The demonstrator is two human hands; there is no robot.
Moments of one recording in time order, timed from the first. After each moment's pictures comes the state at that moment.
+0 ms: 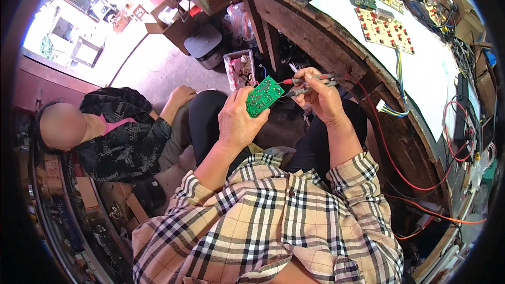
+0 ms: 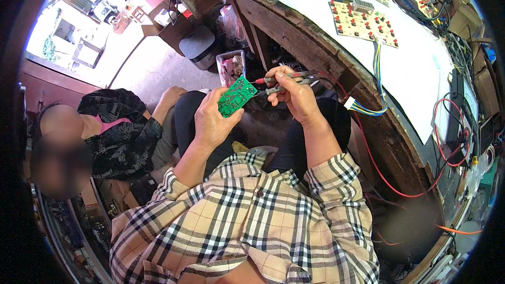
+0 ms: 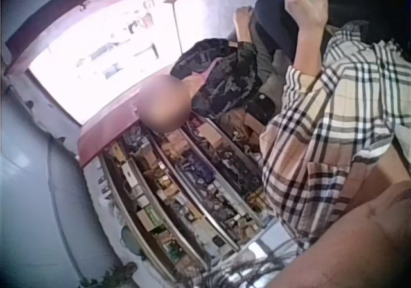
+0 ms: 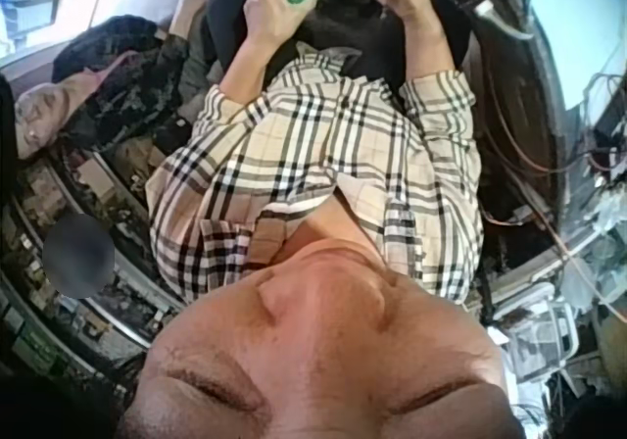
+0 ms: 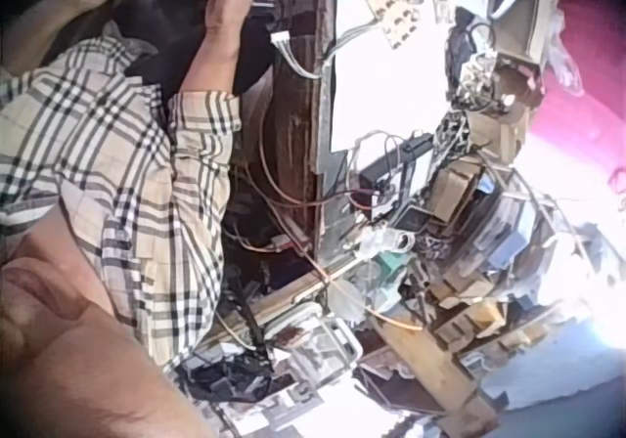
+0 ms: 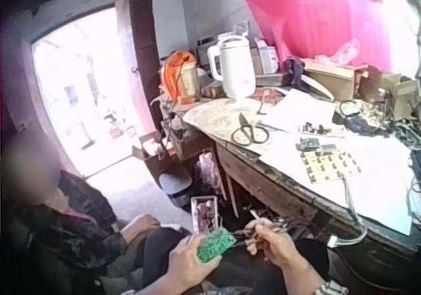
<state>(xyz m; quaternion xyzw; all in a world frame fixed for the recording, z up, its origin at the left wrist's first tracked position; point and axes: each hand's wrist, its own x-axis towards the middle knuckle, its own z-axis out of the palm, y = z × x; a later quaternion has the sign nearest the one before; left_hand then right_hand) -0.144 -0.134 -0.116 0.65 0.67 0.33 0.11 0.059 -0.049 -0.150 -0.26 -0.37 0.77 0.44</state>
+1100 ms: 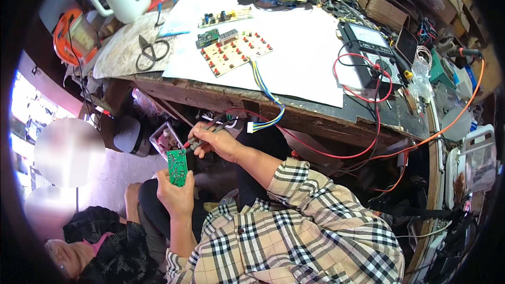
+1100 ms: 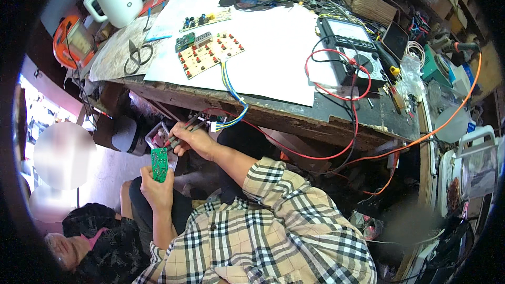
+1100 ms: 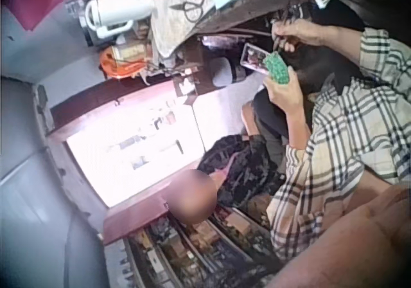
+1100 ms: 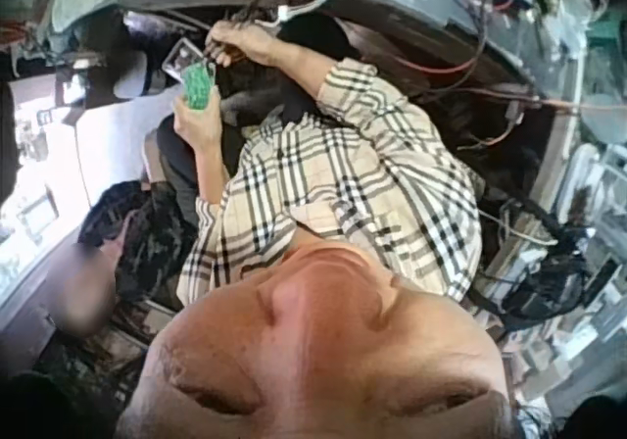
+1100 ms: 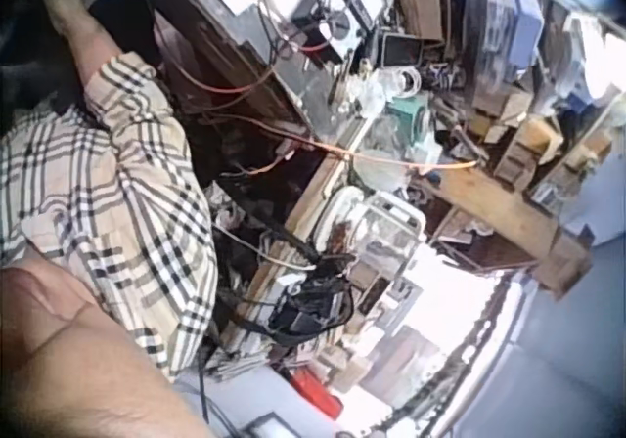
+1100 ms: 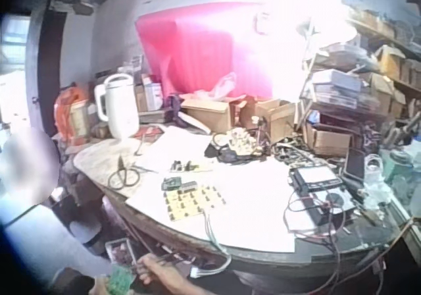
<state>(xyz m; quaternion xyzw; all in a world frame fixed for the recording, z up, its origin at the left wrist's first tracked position) -0.121 -0.133 -0.112 0.62 0.69 0.36 0.14 0.048 -0.047 -0.168 -0.24 -0.35 0.76 0.49</state>
